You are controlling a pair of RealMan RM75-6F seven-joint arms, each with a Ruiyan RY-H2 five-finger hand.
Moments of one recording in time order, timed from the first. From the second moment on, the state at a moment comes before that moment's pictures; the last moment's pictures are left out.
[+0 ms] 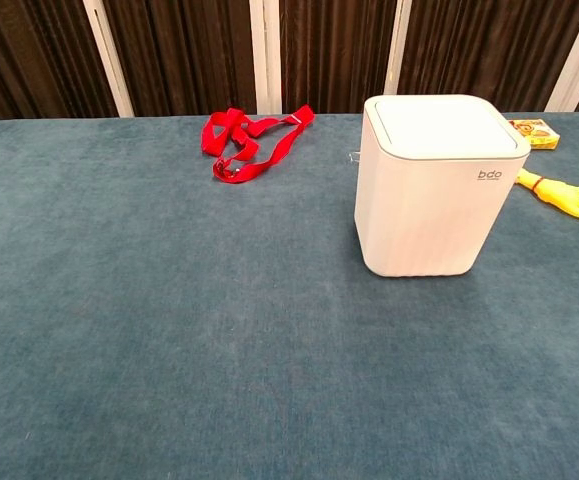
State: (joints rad) left arm 0.01 -1.08 -0.04 -1.66 1.59 1.69 0.04; right arm 0.08 -1.16 0.09 -1.62 -1.48 1.48 -0.10
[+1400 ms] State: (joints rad) left arm 0.03 -1.10 -0.07 -1.68 1.55 1.71 0.09; right arm 0.59 -0.98 0.26 -2.11 -0.93 1.02 -0.67
